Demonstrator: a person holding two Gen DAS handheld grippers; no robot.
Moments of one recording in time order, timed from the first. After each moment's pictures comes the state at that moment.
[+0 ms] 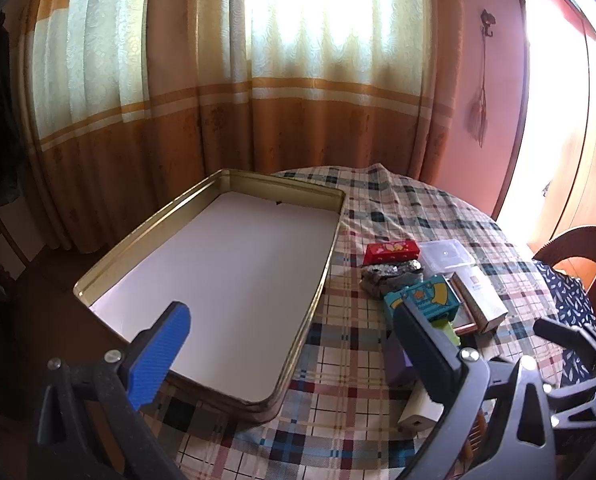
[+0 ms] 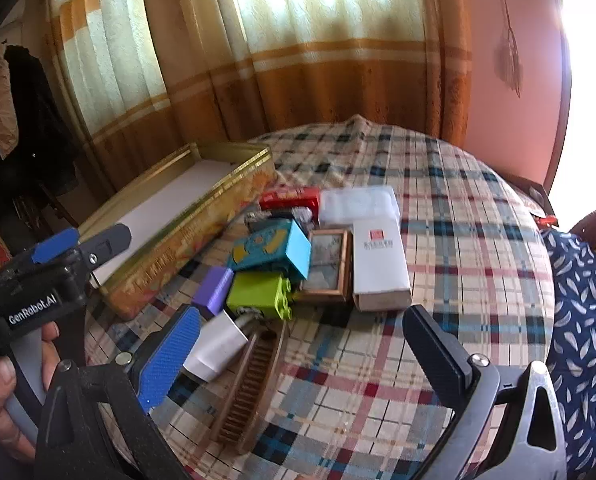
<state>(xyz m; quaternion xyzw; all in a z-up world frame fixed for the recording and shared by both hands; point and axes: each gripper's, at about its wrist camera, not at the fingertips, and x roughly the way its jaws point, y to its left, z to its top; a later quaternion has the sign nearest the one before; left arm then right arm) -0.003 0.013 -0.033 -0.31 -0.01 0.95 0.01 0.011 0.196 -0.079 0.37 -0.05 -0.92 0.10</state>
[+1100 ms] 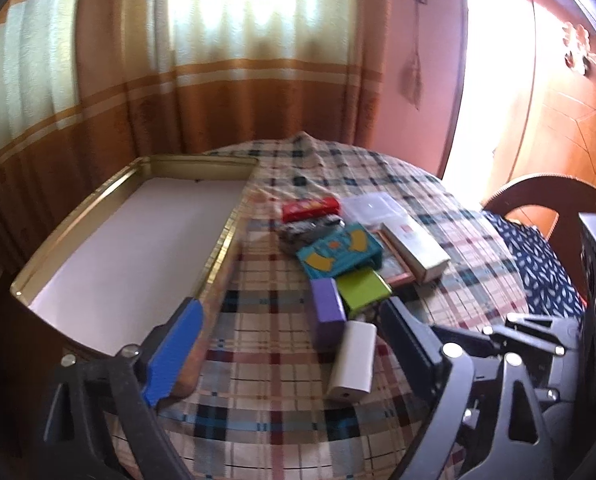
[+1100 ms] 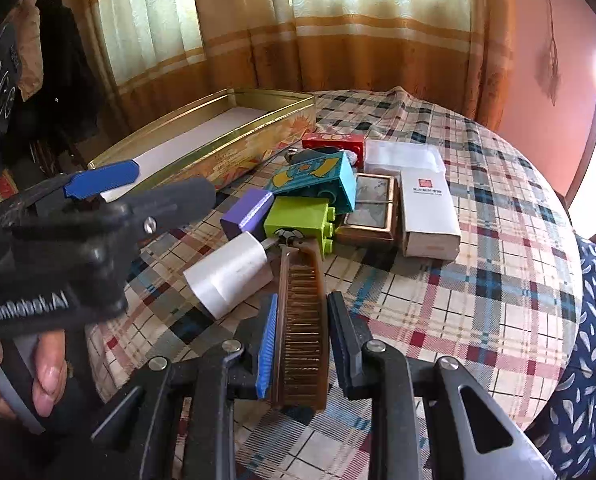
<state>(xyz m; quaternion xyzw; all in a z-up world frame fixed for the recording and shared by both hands) 0.010 0.057 -0.051 -0.34 0.03 0.93 0.13 0.029 0.173 -0.106 0.39 0.01 -0.91 0.15</state>
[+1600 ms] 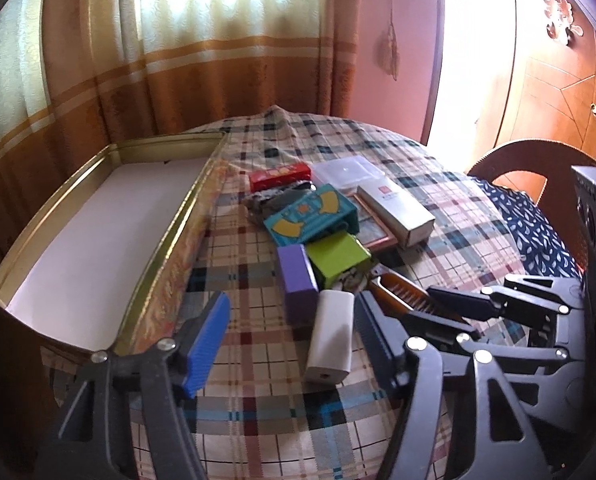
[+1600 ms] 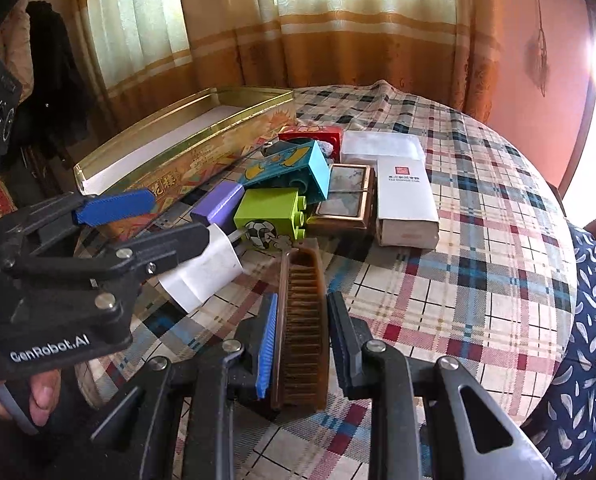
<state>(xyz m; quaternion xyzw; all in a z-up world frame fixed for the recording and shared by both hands) 0.011 0.073 -0.069 -0.37 0.06 0.91 0.16 0.027 0.185 -0.113 0.39 0.00 -0.91 0.14</state>
